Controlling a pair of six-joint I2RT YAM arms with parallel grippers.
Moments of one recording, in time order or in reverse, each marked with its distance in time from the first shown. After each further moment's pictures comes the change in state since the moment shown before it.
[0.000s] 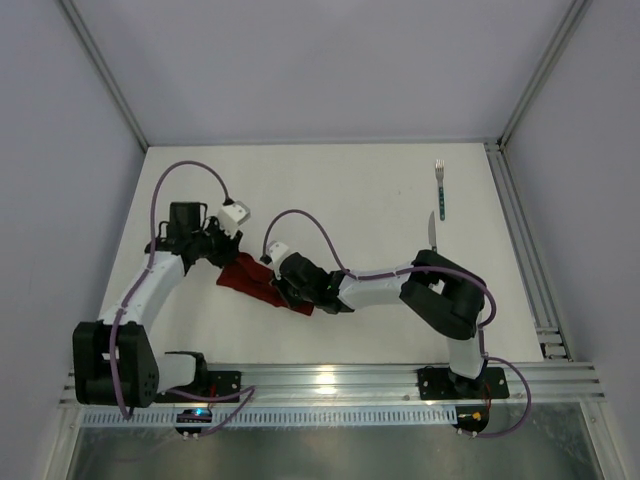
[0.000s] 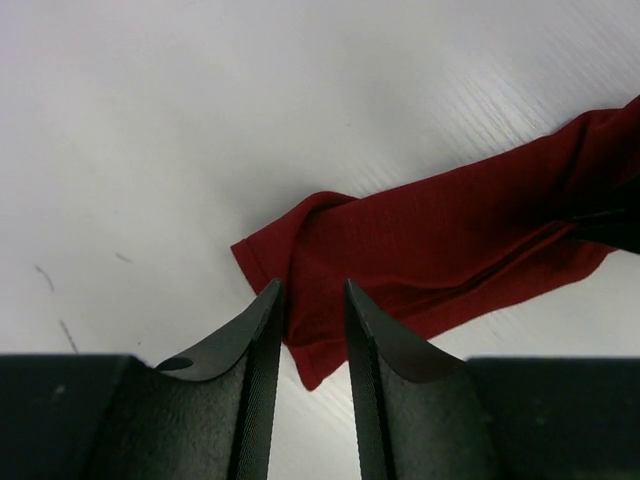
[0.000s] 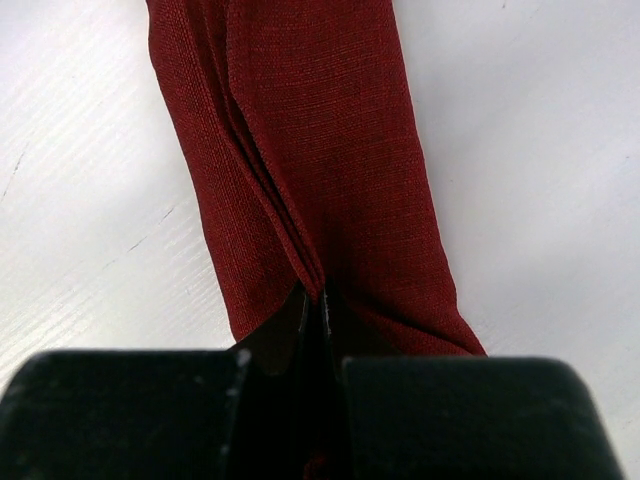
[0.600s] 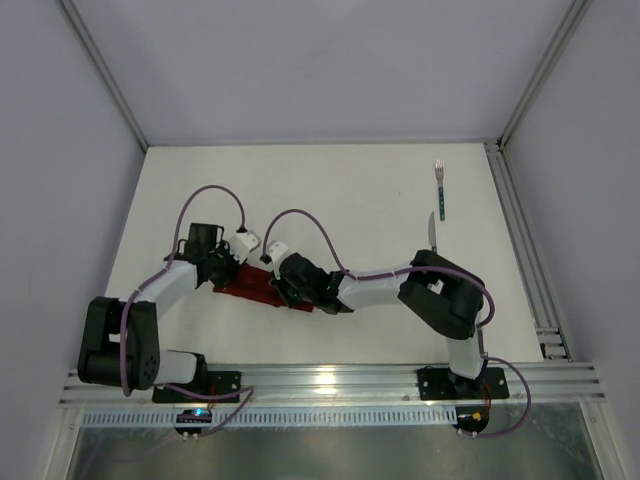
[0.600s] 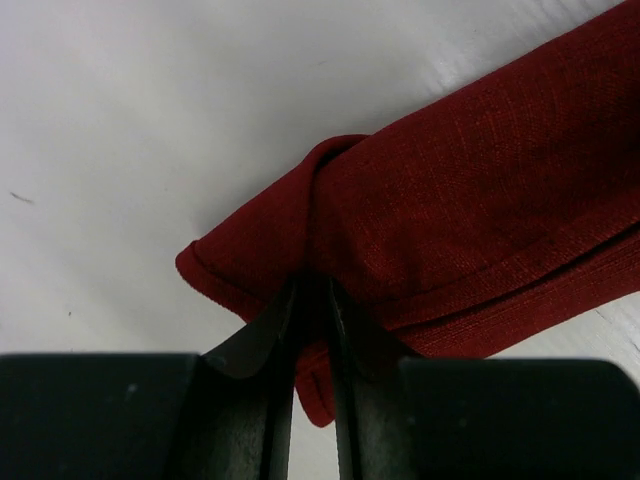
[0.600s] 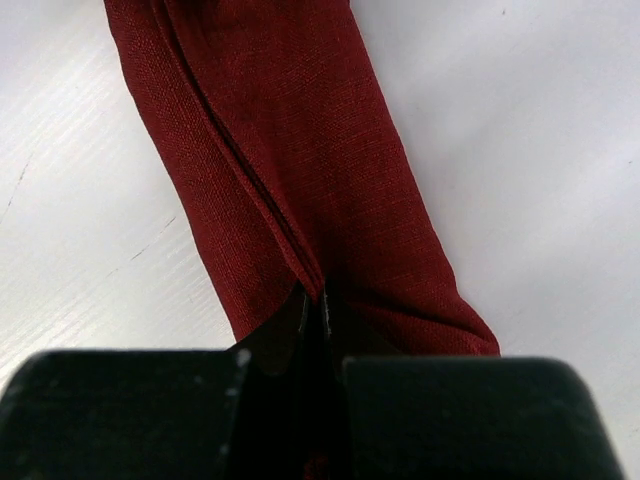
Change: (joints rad) left arm -0.094 0.141 -0.157 0.153 -0.250 0.060; right arm 0.000 0.006 0.001 0.017 0.000 0.011
